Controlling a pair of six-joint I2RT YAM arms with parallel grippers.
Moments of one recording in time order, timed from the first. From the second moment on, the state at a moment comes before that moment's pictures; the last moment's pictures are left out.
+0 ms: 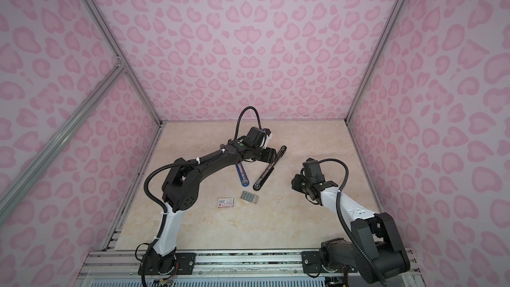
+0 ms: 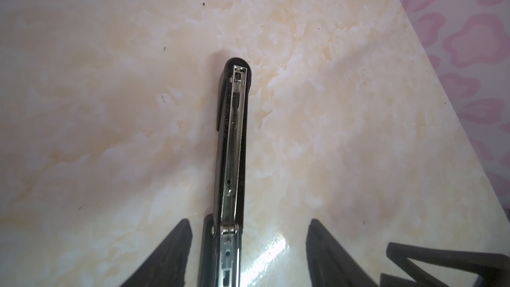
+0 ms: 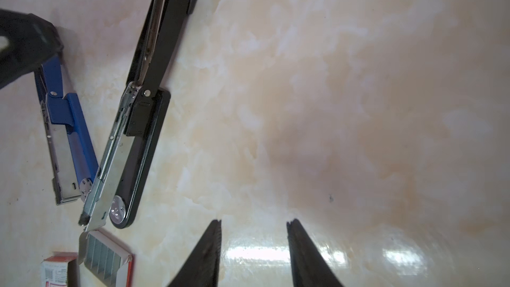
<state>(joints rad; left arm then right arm) -0.74 2.28 1.90 -0.46 0.17 -0.34 0.22 1.30 0.58 -0.22 -0.14 0.57</state>
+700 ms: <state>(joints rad) -0.79 2.56 2.23 -0.63 0.09 -0.25 0.10 1.35 0.55 -0.11 -0.22 0.61</state>
